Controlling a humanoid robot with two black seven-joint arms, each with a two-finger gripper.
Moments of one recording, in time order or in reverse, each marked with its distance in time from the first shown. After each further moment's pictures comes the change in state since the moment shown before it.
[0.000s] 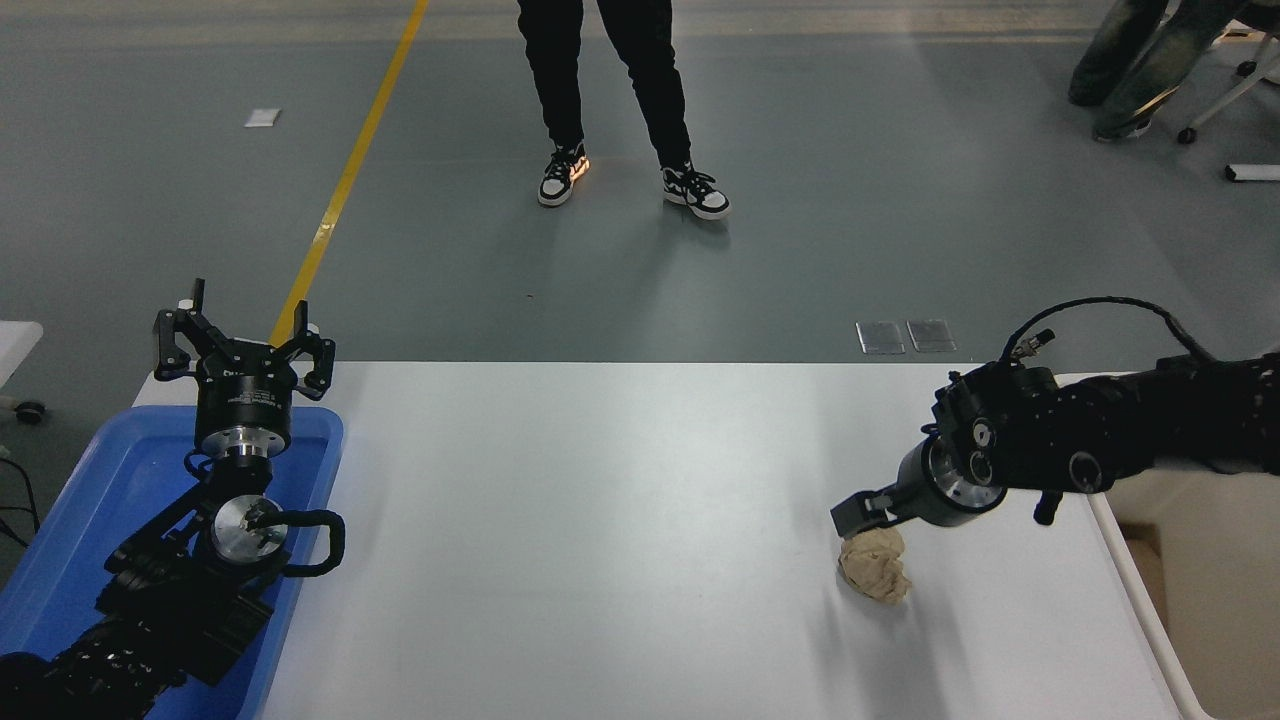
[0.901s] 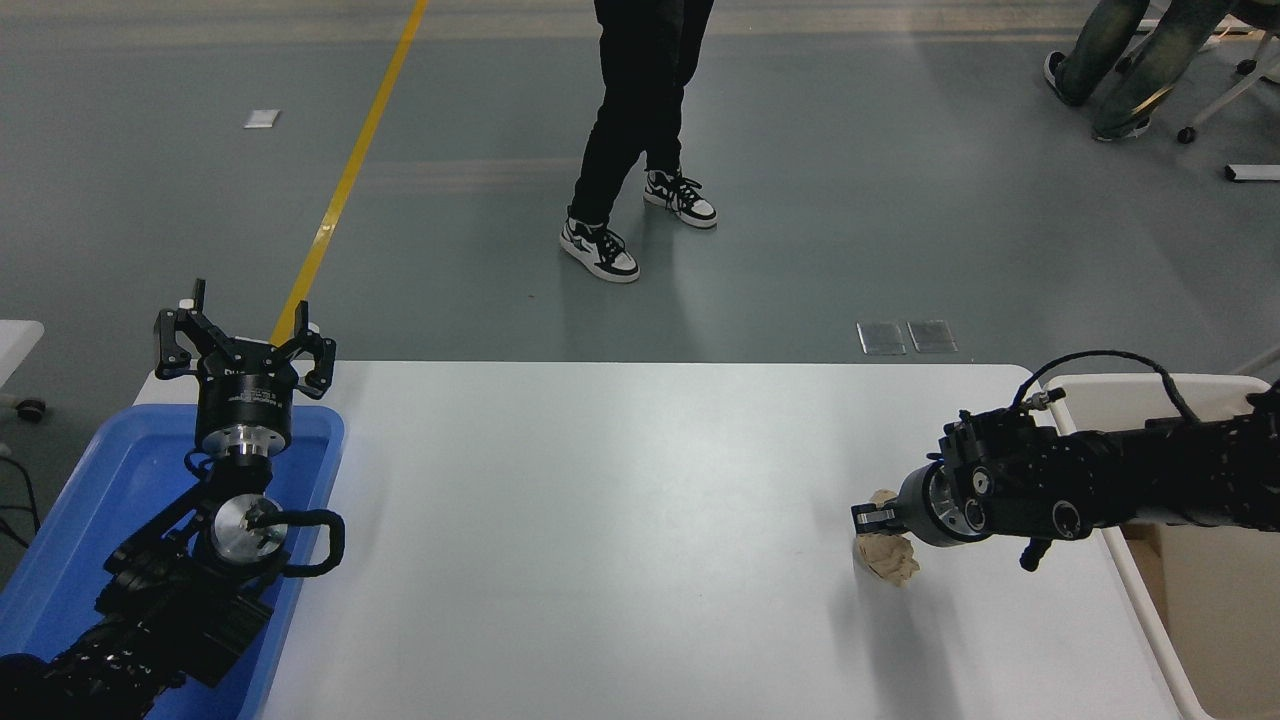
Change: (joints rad) left arm 0.000 0.000 0.000 0.000 0.001 -0.002 0.001; right arm 0.071 -0.087 -0.047 0.068 0.060 -0.112 -0.010
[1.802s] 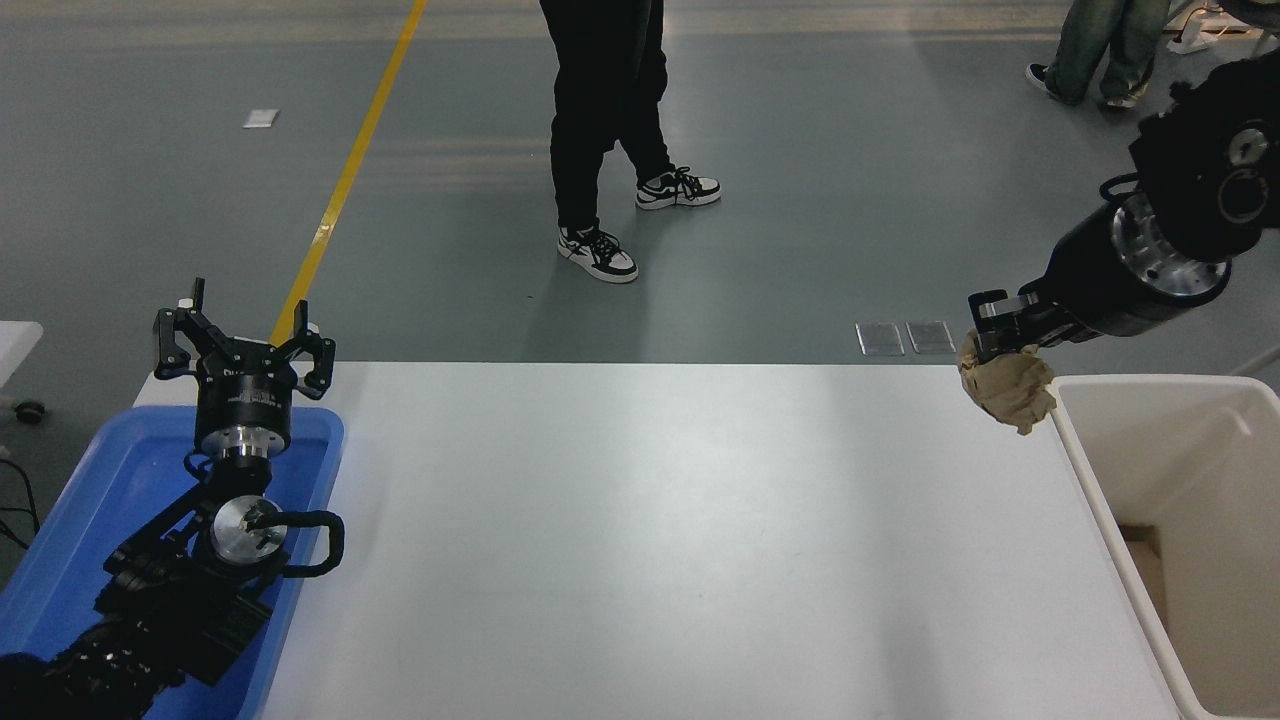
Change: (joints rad) left arm 0.000 0.002 0.000 0.000 0.000 0.001 0.000; right arm 1.048 -0.146 -0.403 0.501 0.256 0.427 0.054
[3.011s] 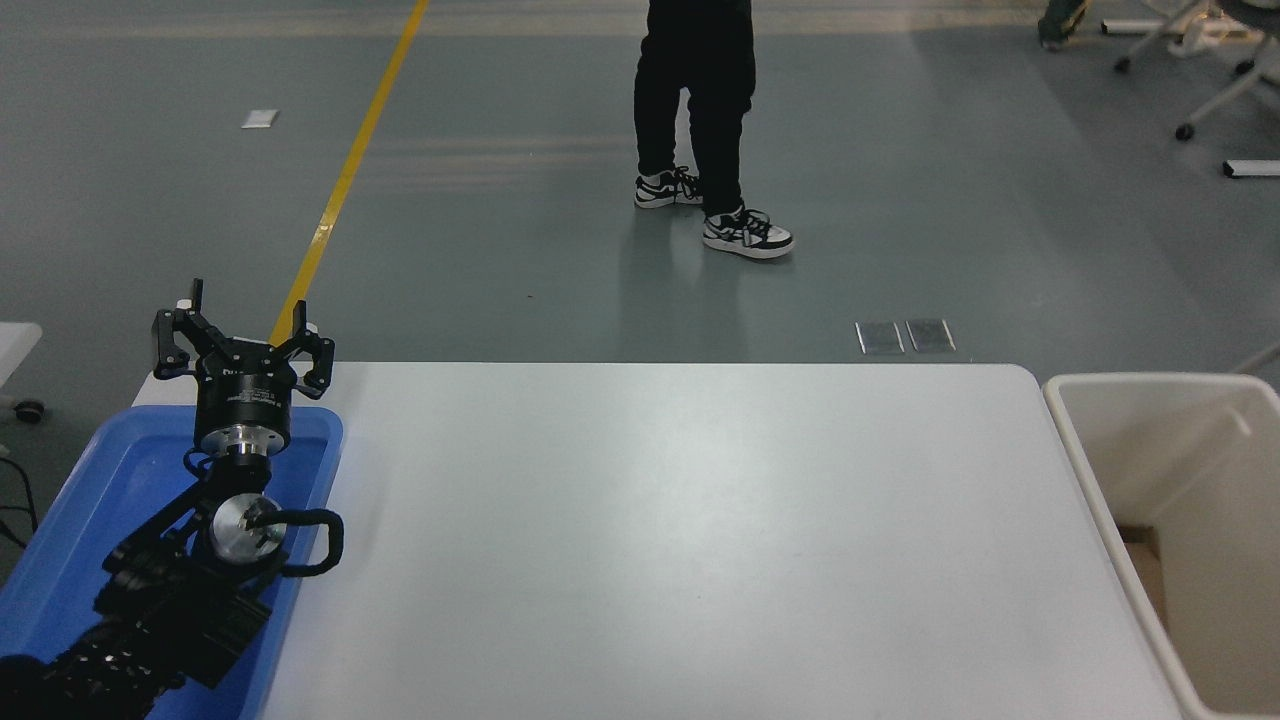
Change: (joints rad) left arm 0.000 -0.001 0.000 0.000 -0.003 0.000 -0.002; right arm -1.313 -0.325 0.398 -1.003 0.068 -0.431 -0.027
